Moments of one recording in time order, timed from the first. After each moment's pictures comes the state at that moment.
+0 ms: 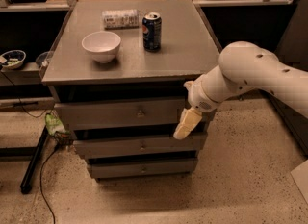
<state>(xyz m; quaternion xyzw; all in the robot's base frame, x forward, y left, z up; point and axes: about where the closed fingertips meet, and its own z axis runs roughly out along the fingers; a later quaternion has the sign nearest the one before) 0.571 -0.093 0.748 -0.60 0.75 0.10 0.26</state>
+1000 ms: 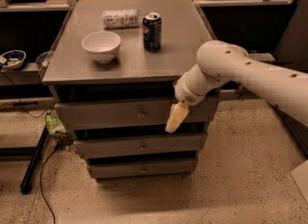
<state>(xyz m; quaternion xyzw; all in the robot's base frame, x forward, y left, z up) 0.620 -0.065 0.711 -0.63 0.73 0.10 0.24</state>
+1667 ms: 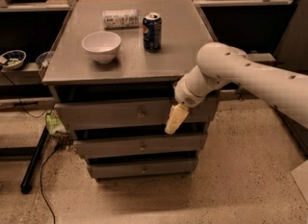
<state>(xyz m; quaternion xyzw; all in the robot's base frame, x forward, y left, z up) 0.618 -0.063 0.703 -0.63 0.74 0.10 0.23</state>
